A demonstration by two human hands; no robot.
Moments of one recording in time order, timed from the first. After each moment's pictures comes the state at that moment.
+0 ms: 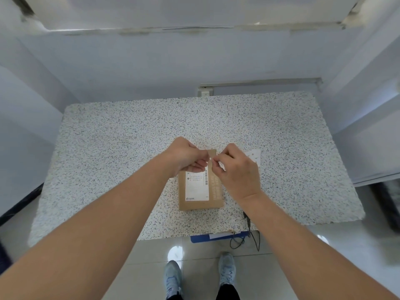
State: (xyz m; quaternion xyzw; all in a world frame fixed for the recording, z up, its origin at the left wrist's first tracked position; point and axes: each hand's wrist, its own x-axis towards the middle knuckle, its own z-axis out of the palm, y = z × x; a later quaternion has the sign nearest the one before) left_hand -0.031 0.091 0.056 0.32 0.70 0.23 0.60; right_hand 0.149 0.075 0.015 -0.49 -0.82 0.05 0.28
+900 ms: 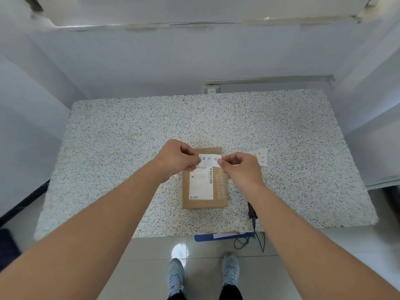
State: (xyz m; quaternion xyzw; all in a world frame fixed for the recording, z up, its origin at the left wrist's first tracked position) left_hand -0.057 0.072 0.032 0.38 0.72 0.26 0.52; right_hand 0.149 0.087 -0.003 -0.67 -0.49 0.51 0.24
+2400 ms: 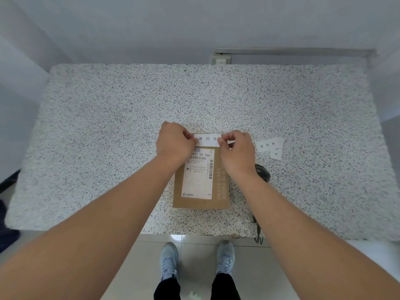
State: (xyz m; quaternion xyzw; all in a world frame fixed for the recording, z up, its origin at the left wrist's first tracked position) left_hand -0.049 0.117 -0.080 0.40 0.85 0.17 0.29; right_hand 0.122 0.133 -0.084 -0.66 -0.61 0.40 0.20
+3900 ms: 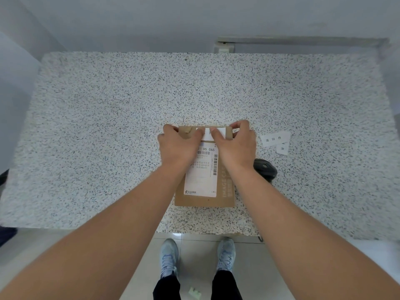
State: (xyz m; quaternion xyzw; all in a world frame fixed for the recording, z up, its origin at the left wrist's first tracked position) left_hand -0.027 0.097 -0.104 0.22 0.86 0.31 0.34; right_hand 0.104 0.133 -0.105 -0.70 -0.55 0.39 0.22
